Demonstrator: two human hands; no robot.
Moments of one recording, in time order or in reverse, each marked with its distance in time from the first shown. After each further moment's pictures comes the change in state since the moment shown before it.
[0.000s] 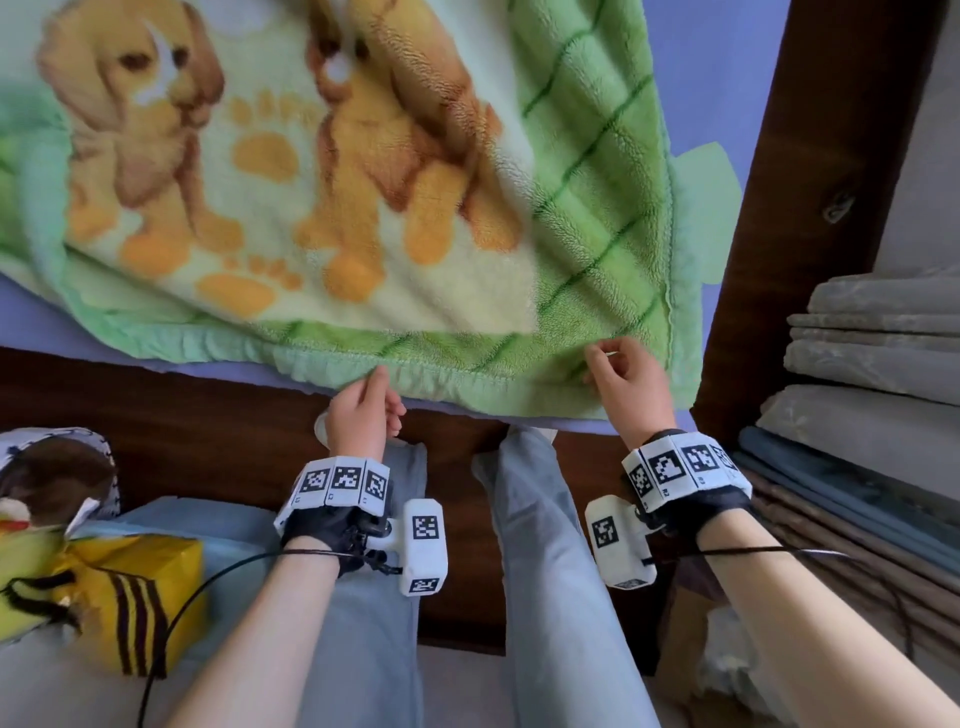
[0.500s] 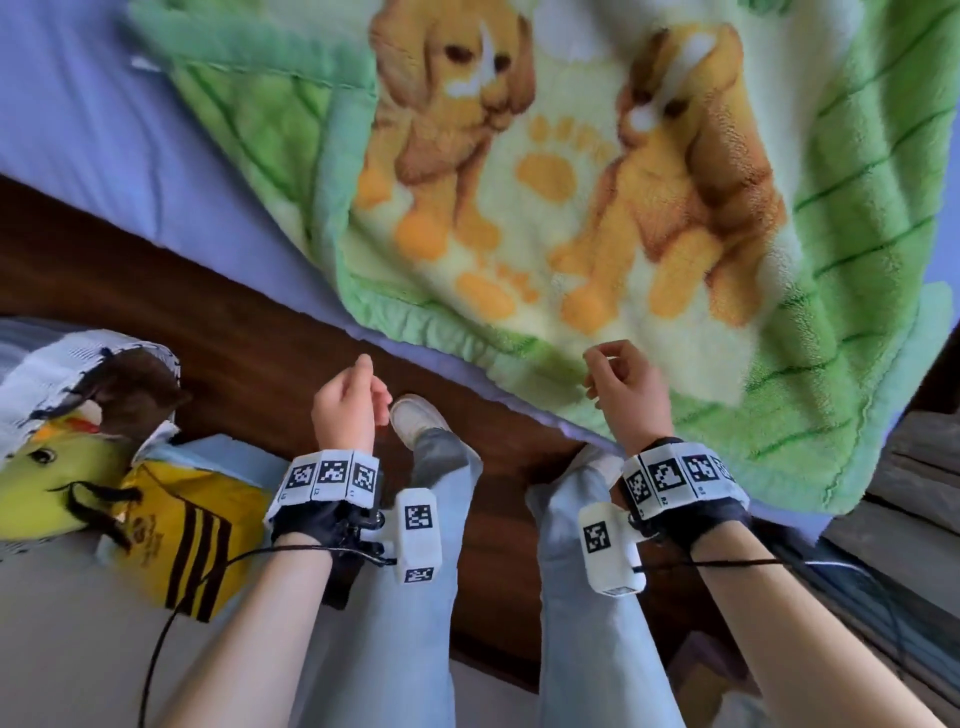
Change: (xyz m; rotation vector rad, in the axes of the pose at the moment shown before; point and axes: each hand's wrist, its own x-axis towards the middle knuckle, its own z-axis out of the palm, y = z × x) left_hand 0.075 -0.025 -0.191 -0.277 0.274 -0.105; right_hand -0.037 -0.138 0.177 -0.092 -0.176 -0.106
